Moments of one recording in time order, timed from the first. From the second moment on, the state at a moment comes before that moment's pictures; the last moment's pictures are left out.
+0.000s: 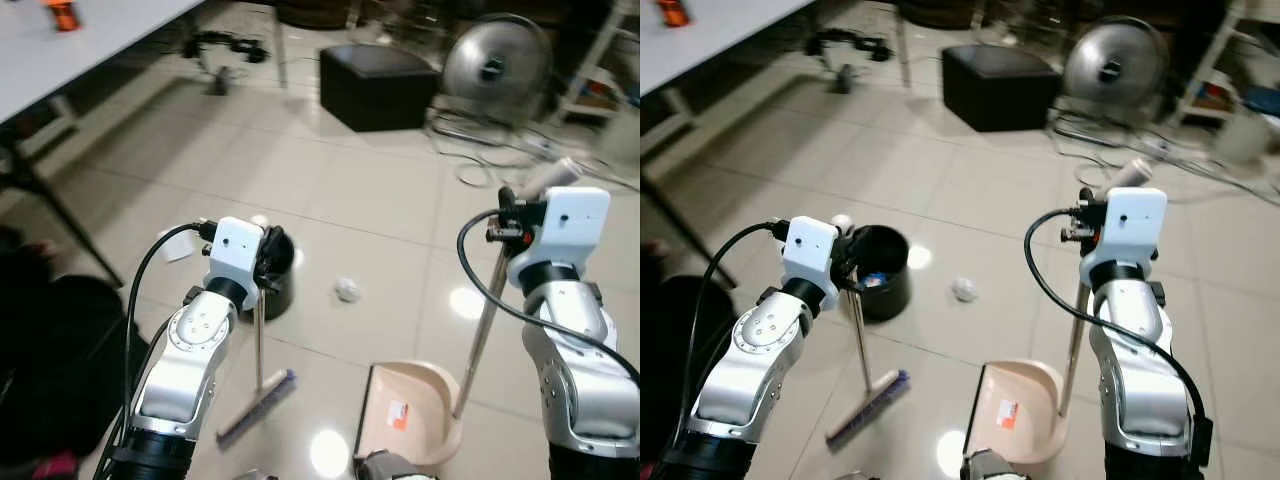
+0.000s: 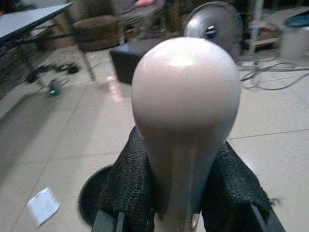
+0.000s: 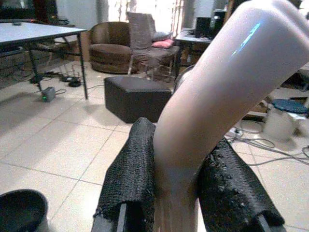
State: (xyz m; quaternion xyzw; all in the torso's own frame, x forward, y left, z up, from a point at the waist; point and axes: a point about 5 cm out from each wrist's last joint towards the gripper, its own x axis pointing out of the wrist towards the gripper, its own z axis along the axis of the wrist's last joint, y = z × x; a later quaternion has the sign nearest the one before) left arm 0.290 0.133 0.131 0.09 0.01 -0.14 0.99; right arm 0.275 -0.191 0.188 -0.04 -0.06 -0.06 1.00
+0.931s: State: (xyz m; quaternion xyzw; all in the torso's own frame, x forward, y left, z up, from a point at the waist) left arm 0.305 0.103 0.180 0.07 -0.11 -0.19 0.97; right arm 0.276 -0.196 0.195 -0.03 -0.07 -0.07 0.99
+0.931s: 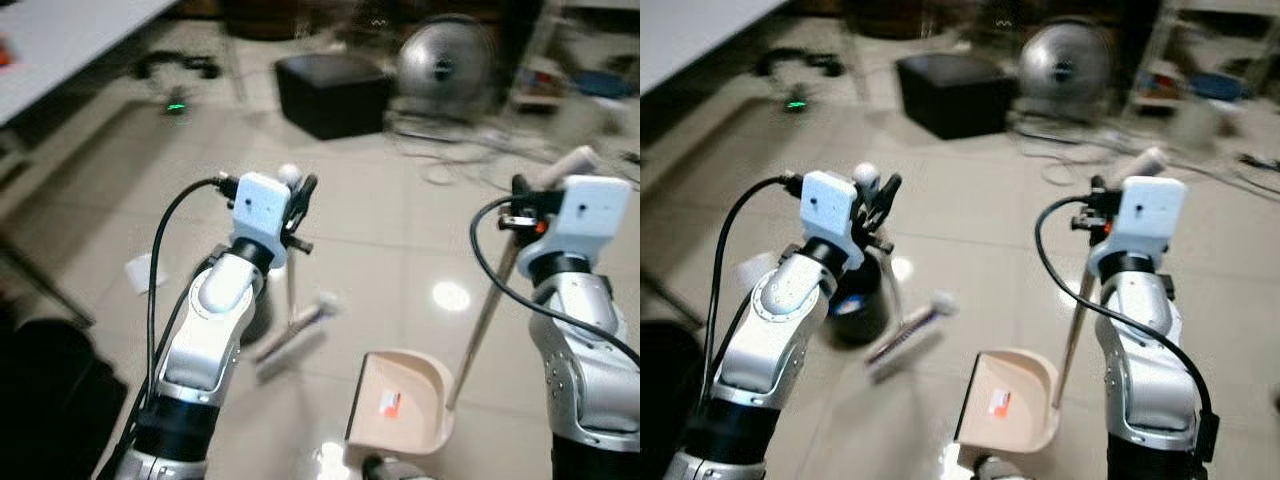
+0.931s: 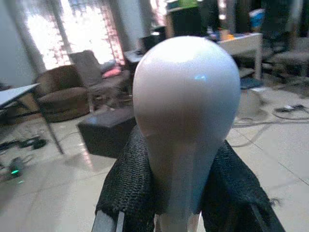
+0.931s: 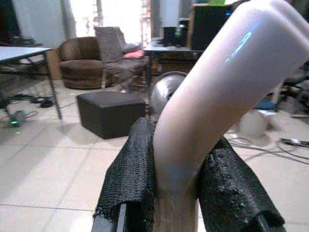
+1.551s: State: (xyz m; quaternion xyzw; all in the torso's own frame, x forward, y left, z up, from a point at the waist) left arm 0.308 0.117 0.176 0.07 -0.10 -0.16 0.98; right arm 0.278 -0.186 0.193 0.00 -0.07 -0.06 1.00
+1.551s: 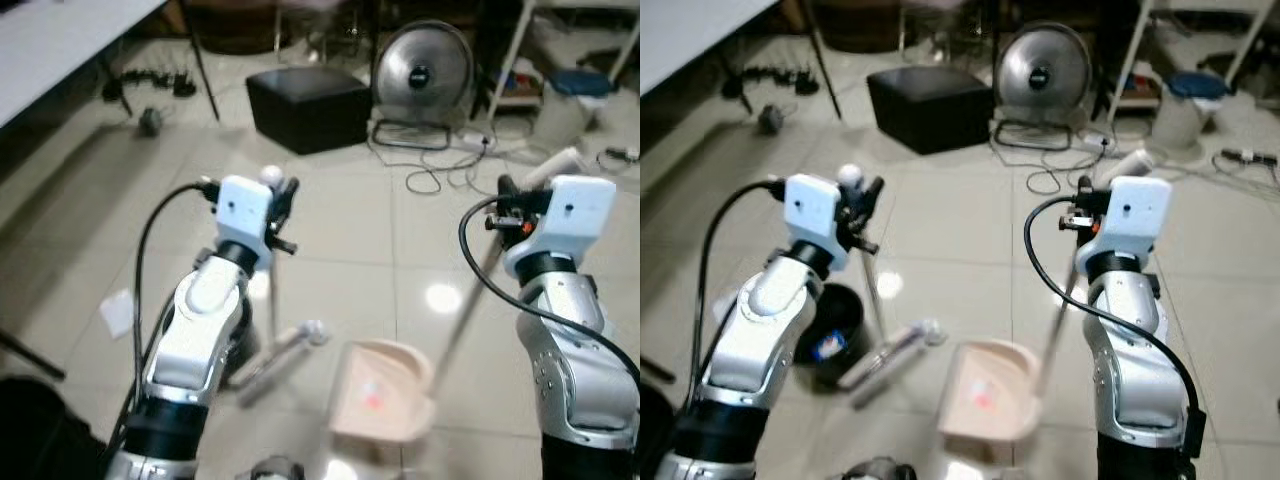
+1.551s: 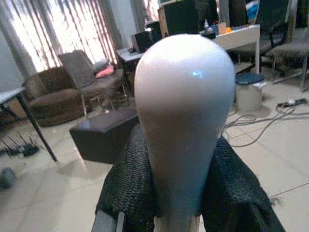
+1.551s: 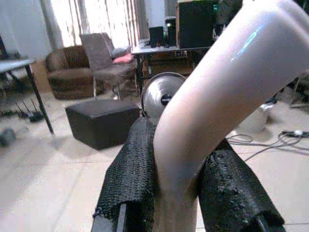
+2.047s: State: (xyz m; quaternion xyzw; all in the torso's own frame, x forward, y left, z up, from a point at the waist) left arm 0.310 0.121 0.172 0.09 -0.09 -0.14 0.98; right arm 0.277 -0.186 0.192 0.00 -0.07 -0.05 1.00
